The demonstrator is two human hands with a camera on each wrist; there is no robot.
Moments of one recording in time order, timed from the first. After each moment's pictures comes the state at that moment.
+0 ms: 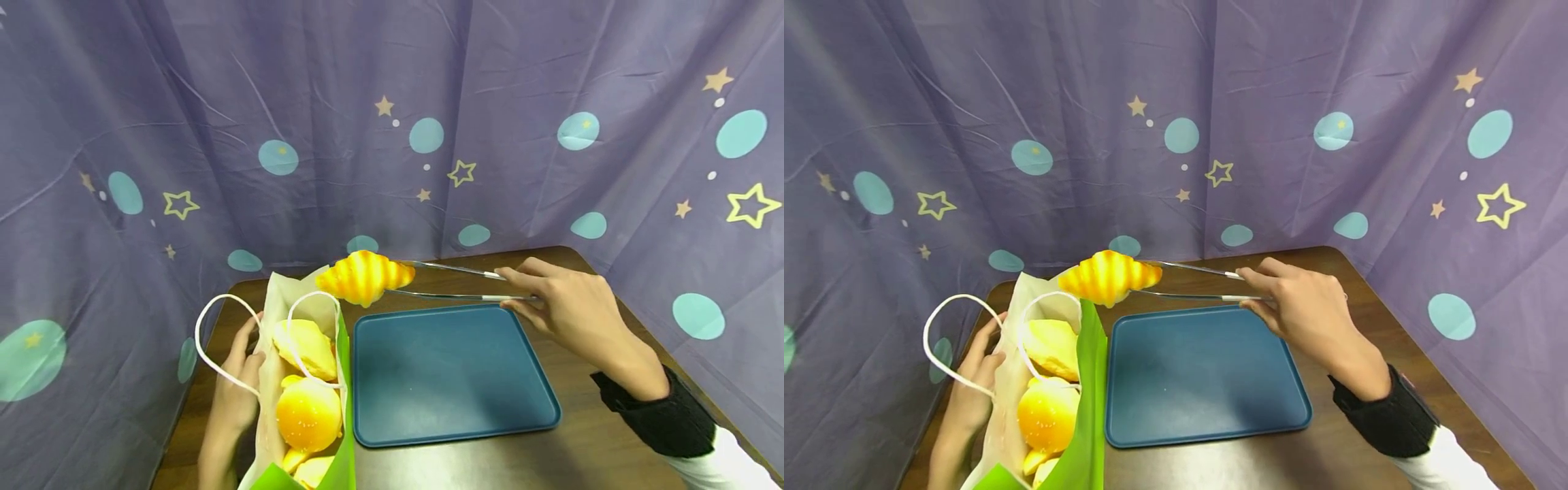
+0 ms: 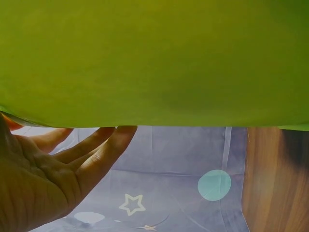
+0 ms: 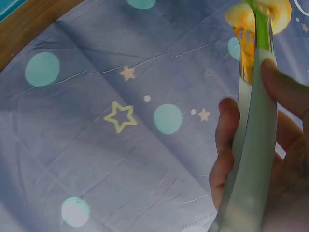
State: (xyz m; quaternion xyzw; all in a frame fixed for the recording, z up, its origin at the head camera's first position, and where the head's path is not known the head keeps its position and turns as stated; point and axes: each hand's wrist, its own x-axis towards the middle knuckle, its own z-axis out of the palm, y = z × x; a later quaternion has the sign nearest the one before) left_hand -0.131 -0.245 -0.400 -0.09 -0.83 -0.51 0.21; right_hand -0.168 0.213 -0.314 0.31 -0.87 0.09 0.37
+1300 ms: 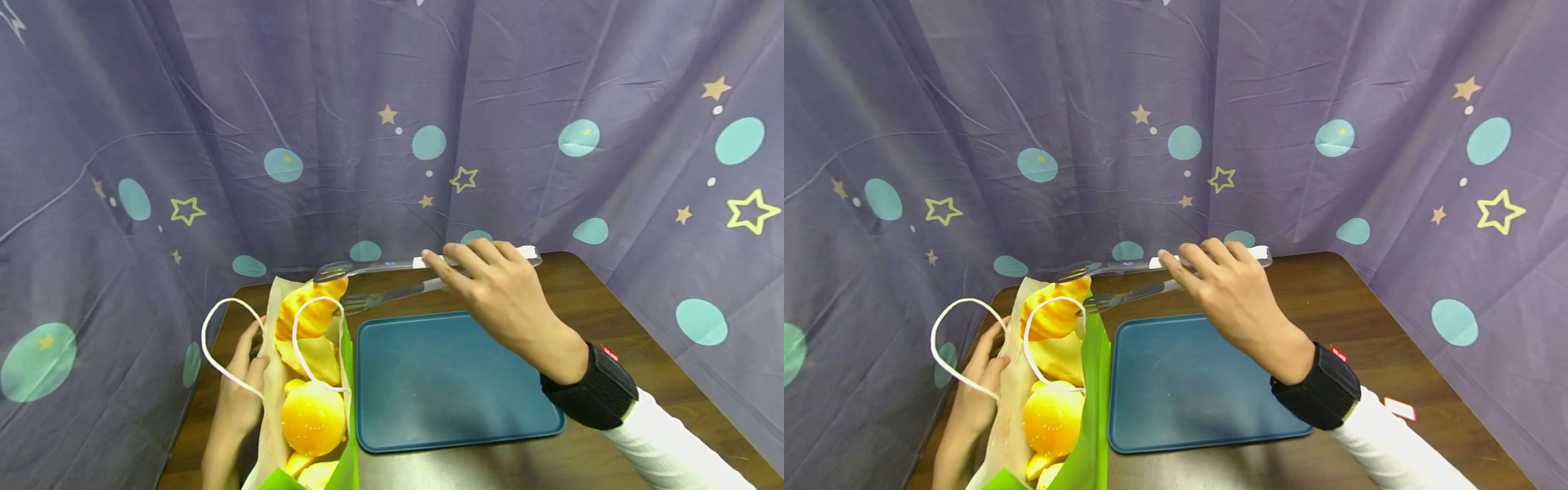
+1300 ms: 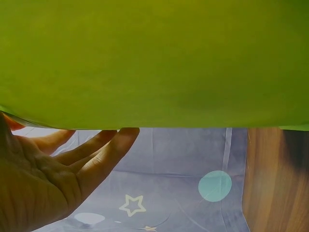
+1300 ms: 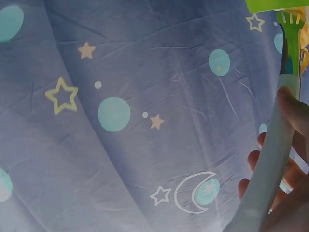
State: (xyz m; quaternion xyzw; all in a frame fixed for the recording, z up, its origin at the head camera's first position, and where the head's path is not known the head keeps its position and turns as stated) left_hand -0.132 -0.248 -0.402 -0.08 -0.84 -0.48 0.22; right_hand -0.187 0.129 -0.294 0.37 -0.78 -0.04 0.50
